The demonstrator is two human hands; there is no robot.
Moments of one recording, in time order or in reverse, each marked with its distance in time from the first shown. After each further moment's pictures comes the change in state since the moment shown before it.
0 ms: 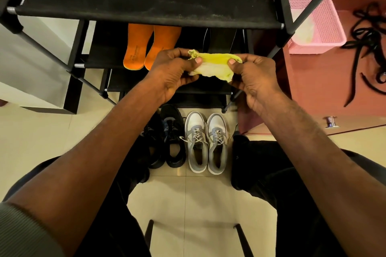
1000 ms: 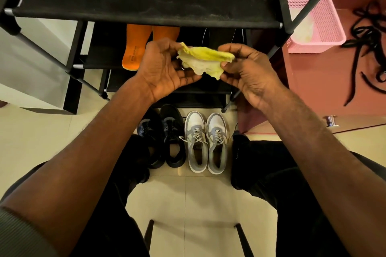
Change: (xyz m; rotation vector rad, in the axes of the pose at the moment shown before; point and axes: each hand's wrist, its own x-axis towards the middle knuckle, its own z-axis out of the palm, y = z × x) left_hand -0.006 0.012 -0.013 -0.309 -0.172 -0.168; right_hand 0.000 -0.007 -0.007 0.075 -0.305 -0.026
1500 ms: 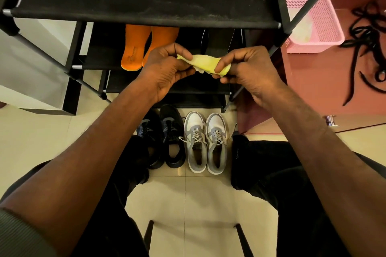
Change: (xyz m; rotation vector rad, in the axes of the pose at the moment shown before) left_hand 0.003 -0.007 0.001 0.373 0.099 0.269; right_hand -0.004 -0.006 -0.005 -0.338 -0.065 -0.183
